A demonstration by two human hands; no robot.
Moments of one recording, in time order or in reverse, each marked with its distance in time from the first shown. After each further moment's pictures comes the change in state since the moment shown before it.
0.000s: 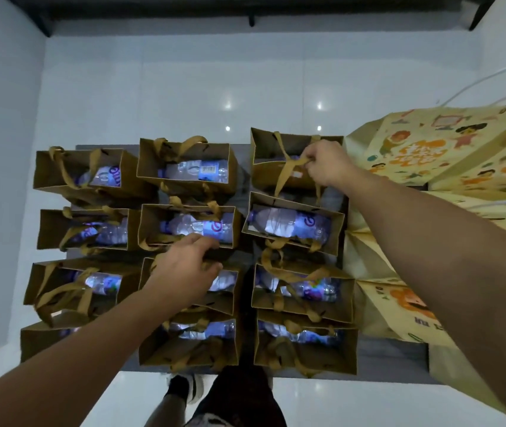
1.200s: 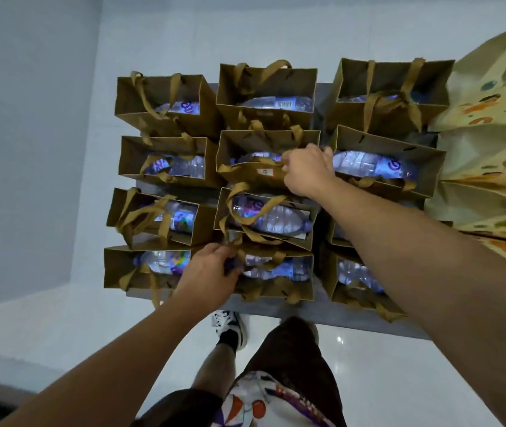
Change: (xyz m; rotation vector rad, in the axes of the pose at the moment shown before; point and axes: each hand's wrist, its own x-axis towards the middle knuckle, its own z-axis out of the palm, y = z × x) left_hand -0.092 -0.147 0.084 -0.055 0.049 -0.044; right_hand -0.083 -0.131 0.177 -0.324 -0.058 -0.187
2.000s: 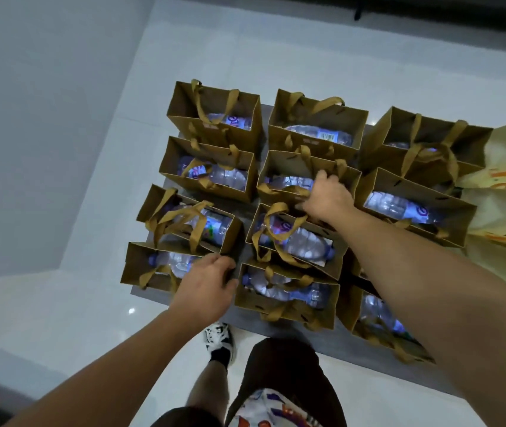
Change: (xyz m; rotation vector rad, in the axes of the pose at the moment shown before) left_hand -0.011 -0.056 -0.013 -0.109 0.124 -0.040; right_hand 0.019 -0.043 0.012 0.040 -0.071 0.227
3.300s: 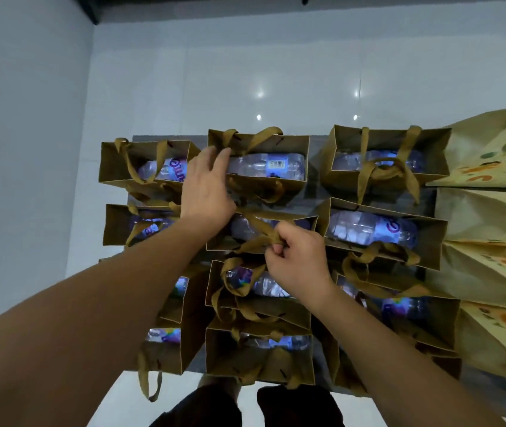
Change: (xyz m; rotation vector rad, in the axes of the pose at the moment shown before) left_hand 0.231 0.135 -0.066 0.218 0.269 0.187; right_hand -0.047 0.033 -0.018 0.731 0.347 -0.329
